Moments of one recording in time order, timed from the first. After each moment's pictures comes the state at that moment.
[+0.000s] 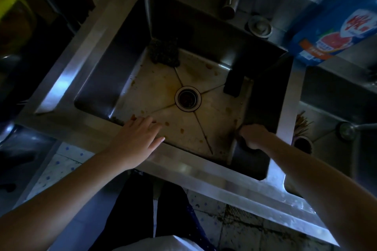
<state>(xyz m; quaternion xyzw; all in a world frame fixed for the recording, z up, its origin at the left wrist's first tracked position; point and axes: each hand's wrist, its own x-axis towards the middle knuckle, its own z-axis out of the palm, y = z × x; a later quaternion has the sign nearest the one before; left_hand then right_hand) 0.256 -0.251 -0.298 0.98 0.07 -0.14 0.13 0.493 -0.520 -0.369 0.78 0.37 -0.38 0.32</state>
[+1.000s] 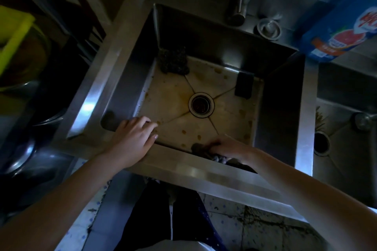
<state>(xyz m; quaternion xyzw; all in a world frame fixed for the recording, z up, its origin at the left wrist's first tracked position) 0.244 -0.166 -0.309 0.97 0.10 -0.16 0.15 0.397 -0.411 -0.348 0.73 0.08 -0.64 -0.24</state>
